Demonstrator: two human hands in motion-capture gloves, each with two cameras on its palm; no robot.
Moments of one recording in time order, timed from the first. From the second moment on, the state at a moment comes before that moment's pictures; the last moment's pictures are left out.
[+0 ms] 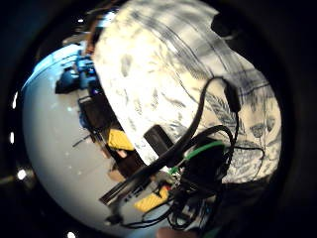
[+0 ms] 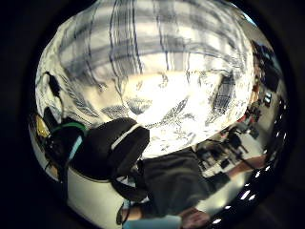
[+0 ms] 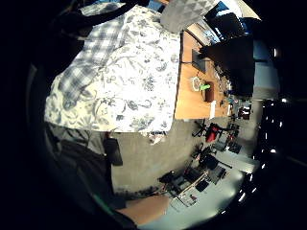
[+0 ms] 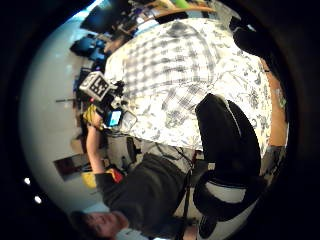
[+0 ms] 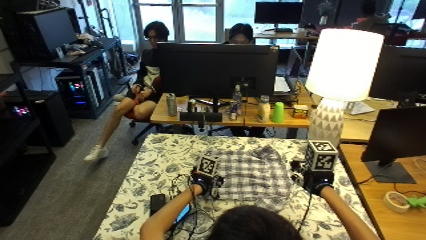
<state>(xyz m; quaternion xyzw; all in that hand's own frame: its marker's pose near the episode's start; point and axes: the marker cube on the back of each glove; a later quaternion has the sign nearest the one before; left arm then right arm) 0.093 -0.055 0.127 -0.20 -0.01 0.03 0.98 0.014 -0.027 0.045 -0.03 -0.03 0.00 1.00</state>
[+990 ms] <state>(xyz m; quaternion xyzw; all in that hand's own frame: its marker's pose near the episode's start) 0.122 -0.064 0.114 -0.23 0.00 0.06 0.97 -0.048 -0.079 0.195 -0.13 -0.05 -0.06 0.99</state>
